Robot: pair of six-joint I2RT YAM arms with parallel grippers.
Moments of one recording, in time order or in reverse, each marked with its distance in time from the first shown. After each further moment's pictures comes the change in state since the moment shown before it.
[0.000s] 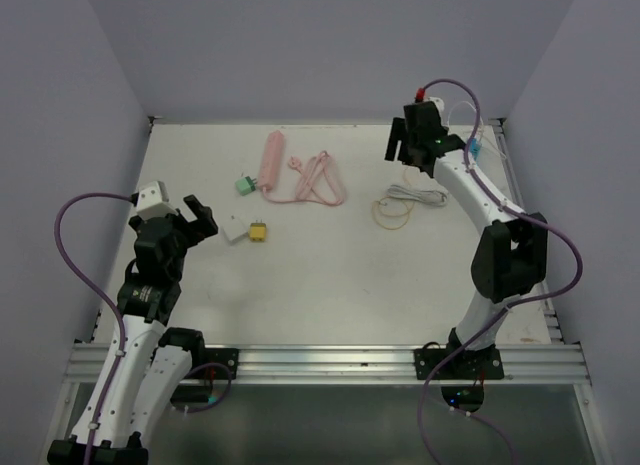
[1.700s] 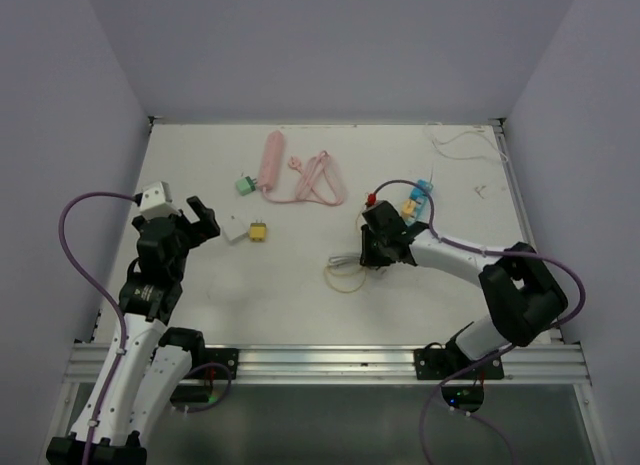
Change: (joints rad) left arm -0.012 0.011 -0.008 0.000 0.003 0.001; right arm 0.254 -0.214 -0.740 0.197 -0.277 0.203
